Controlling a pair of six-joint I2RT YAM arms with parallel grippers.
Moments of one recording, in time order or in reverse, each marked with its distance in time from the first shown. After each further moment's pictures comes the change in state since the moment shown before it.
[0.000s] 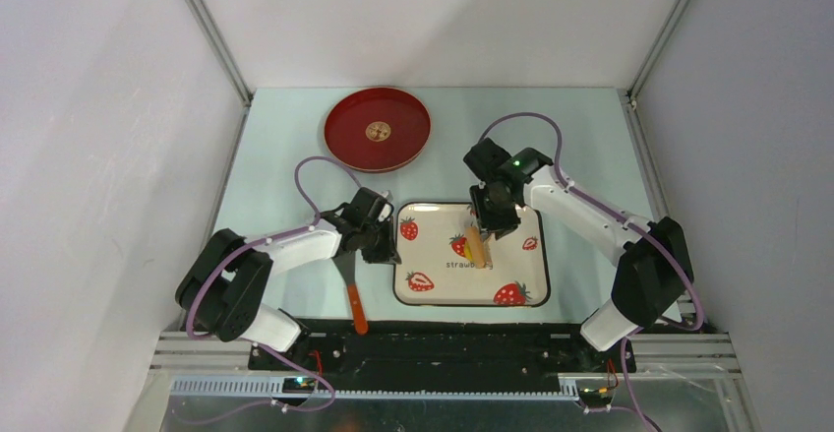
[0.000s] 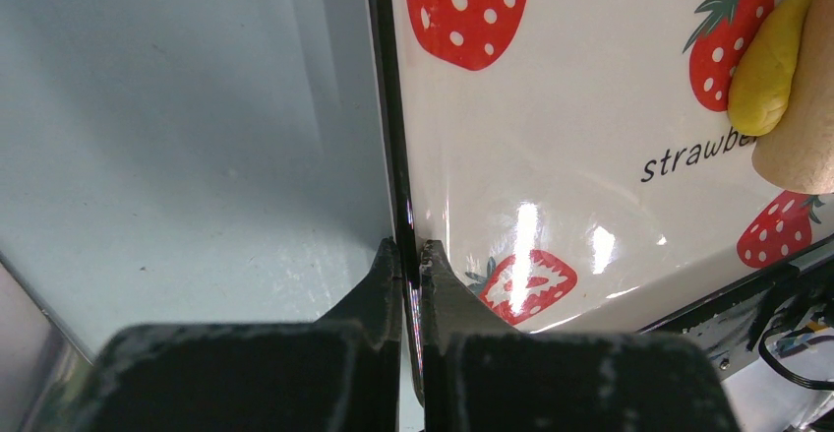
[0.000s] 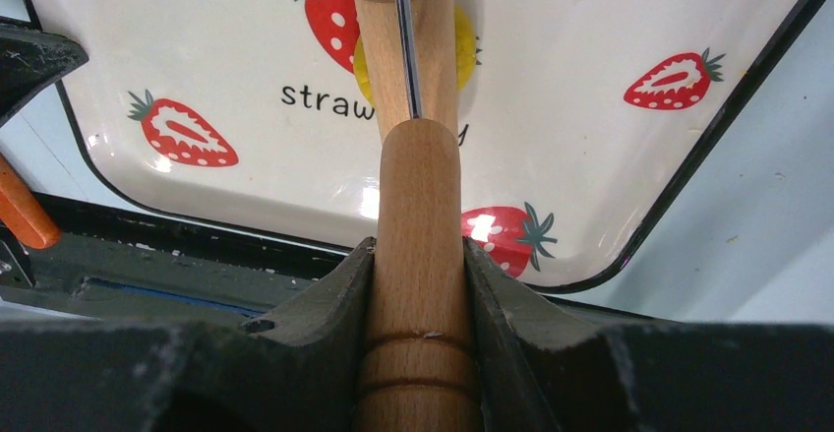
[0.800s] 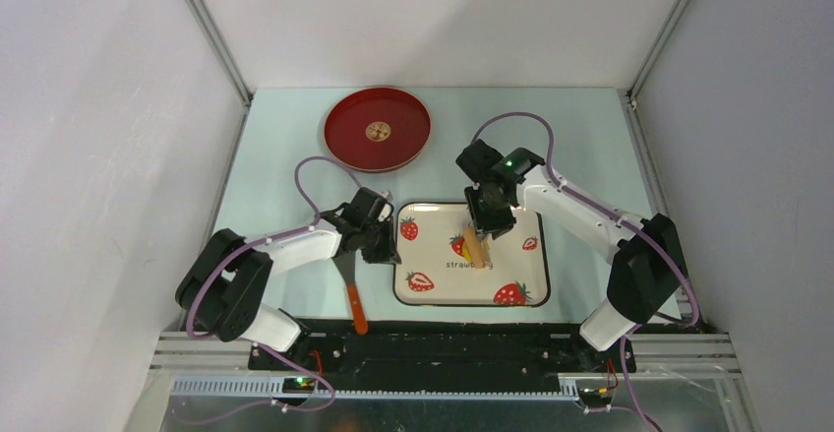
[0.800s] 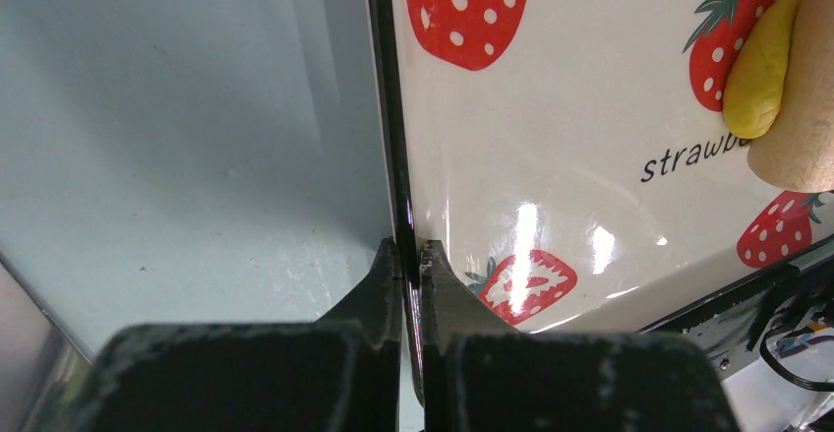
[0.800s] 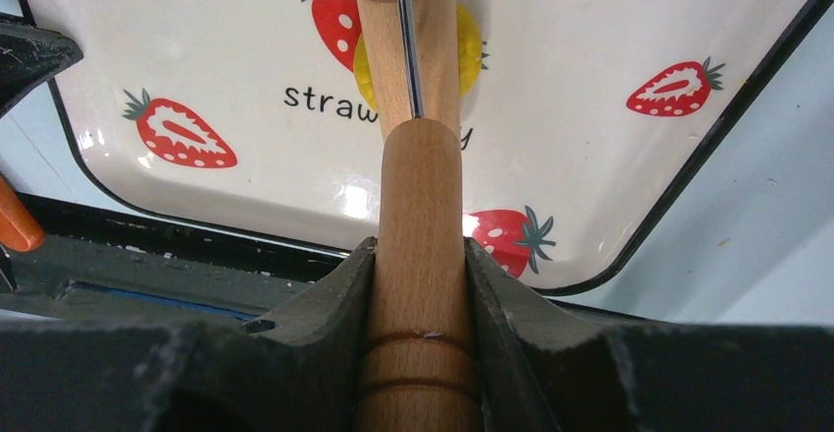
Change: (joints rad) left arm 0.000 0.000 0.000 0.000 0.000 0.000; right arm 0.032 0.029 0.024 -0.008 0.017 -0.002
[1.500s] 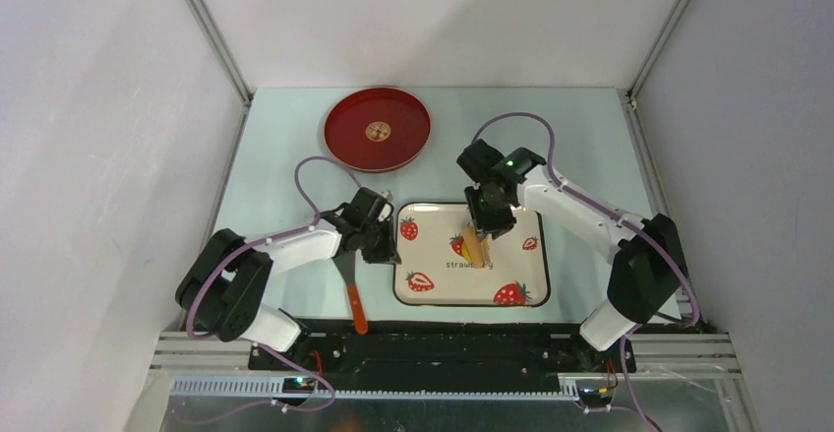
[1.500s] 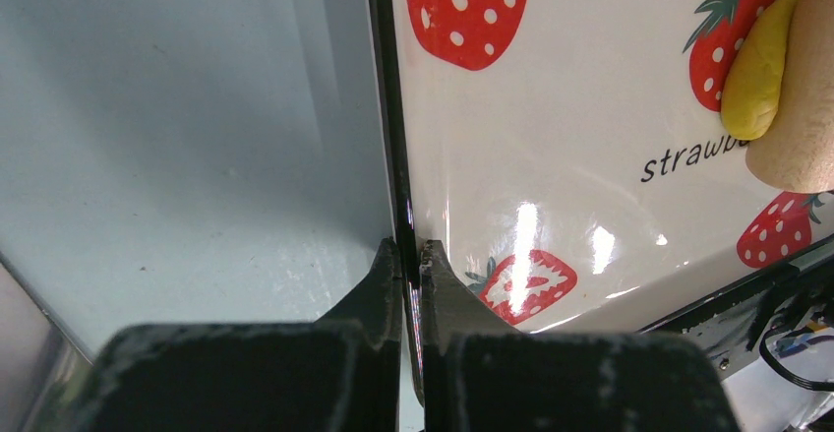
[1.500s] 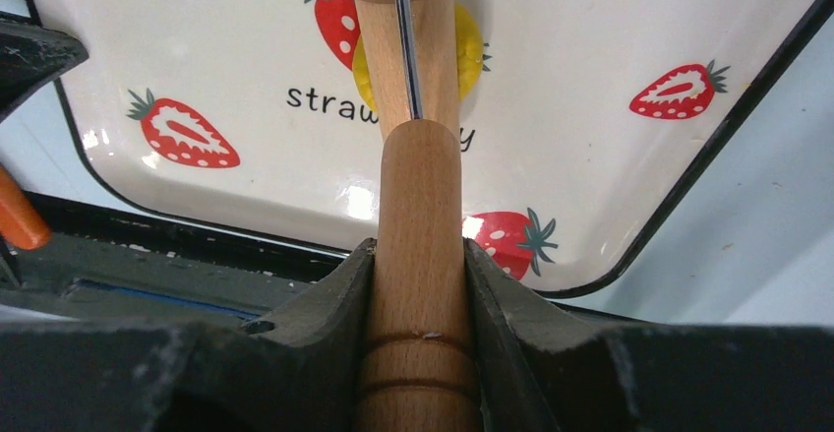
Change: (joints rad) left arm 0.000 0.000 0.000 0.000 0.000 0.000; right arm 0.015 0.006 0.023 -0.015 0.015 -0.003
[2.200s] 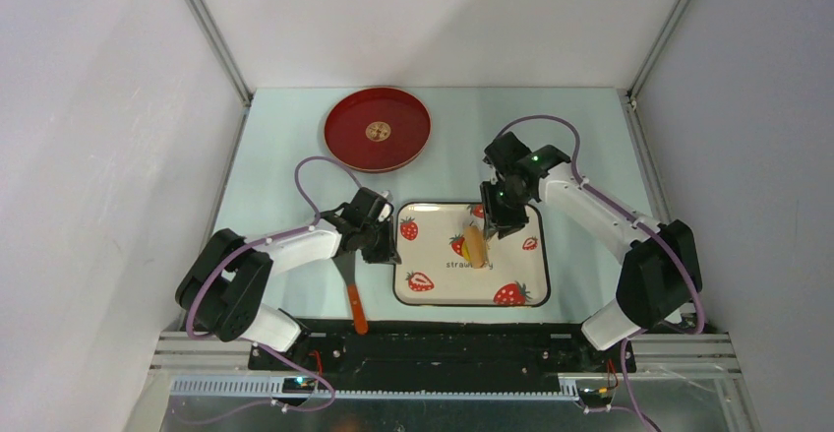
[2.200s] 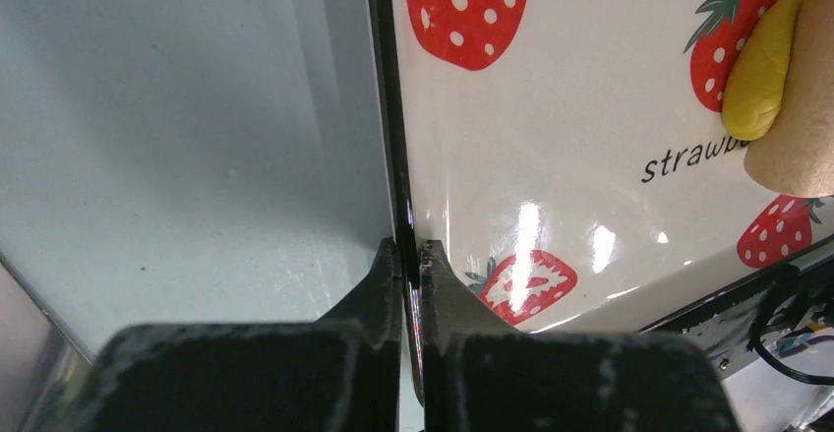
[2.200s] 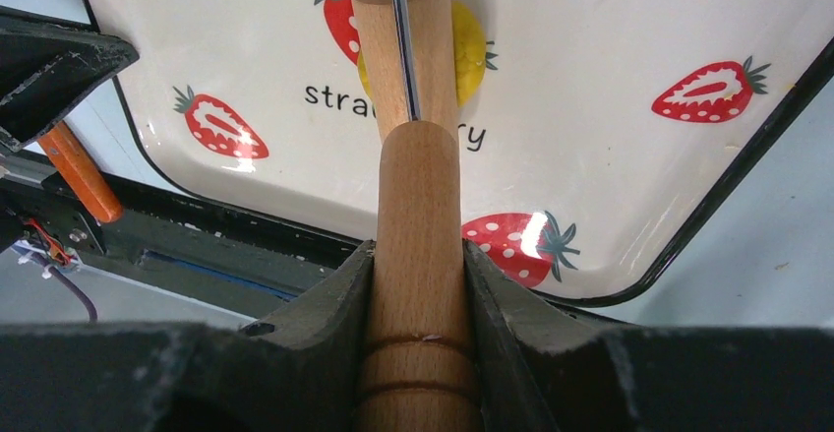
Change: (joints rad) left arm 0.000 0.000 0.000 0.000 0.000 0.000; right arm -0.163 -0.097 -0.086 0.066 -0.199 -0.034
